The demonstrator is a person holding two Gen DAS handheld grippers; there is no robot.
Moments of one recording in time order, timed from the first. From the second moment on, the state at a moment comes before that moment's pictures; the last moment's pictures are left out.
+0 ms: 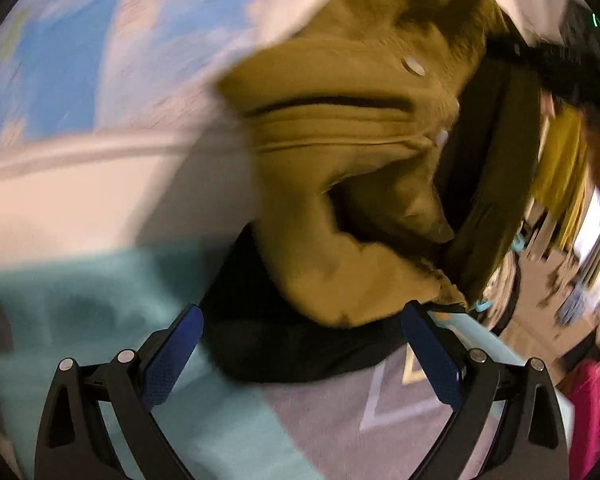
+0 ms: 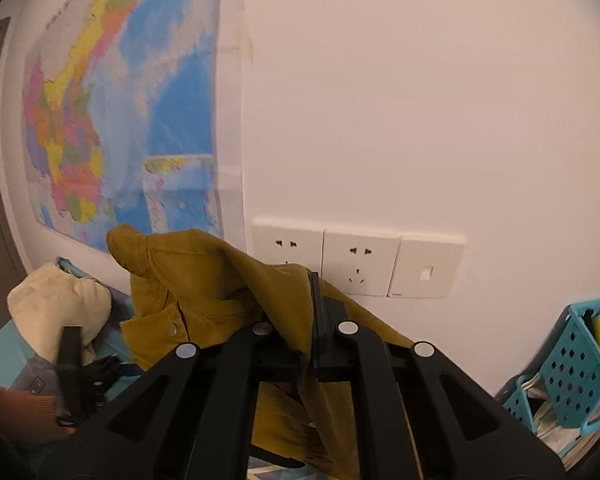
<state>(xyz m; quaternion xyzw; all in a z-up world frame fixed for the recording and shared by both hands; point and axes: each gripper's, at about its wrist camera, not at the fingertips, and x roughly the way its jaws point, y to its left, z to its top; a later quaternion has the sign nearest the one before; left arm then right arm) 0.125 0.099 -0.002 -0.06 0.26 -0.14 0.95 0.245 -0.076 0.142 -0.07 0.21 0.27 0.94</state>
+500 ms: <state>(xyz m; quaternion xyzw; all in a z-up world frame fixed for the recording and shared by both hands) 0.129 0.095 0.161 -0.04 0.14 -0.17 0.98 0.111 -0.191 0.280 -0.05 0.06 0.20 0.98</state>
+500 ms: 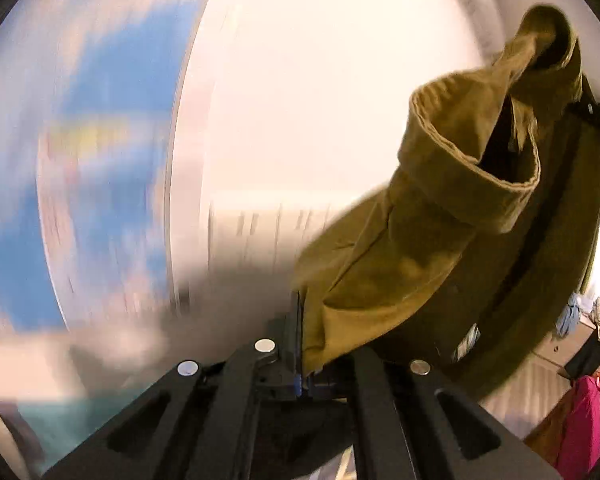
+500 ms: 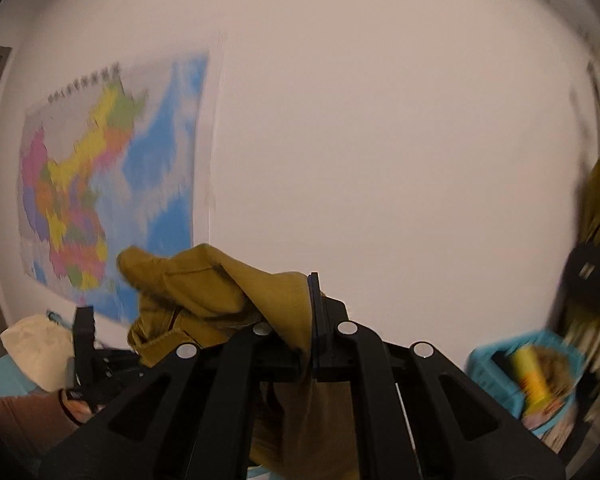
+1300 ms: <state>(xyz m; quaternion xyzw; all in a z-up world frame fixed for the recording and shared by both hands) -0.281 0.151 0.330 0.19 -0.02 0.18 0.97 -0.132 -0.154 0.323 -0.05 -0.05 0.41 0.91</state>
